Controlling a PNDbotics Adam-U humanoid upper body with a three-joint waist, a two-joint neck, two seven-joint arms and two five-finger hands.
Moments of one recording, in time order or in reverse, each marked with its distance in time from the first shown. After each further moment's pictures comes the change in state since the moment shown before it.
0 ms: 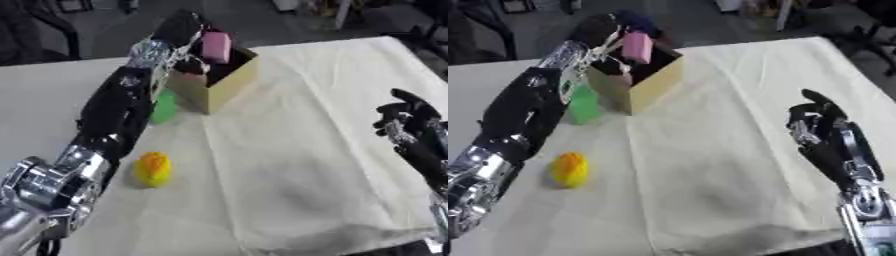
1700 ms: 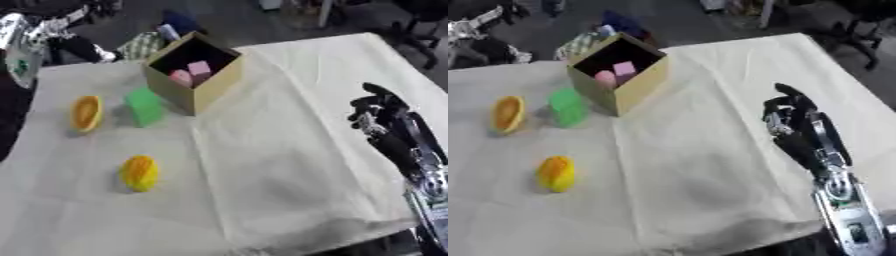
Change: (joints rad) left arm 0.138 0.373 -0.031 -0.173 0.355 -0.119 -0.599; right arm 0.012 -0.008 -0.020 0.004 0.003 0.000 -0.007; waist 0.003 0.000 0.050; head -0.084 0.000
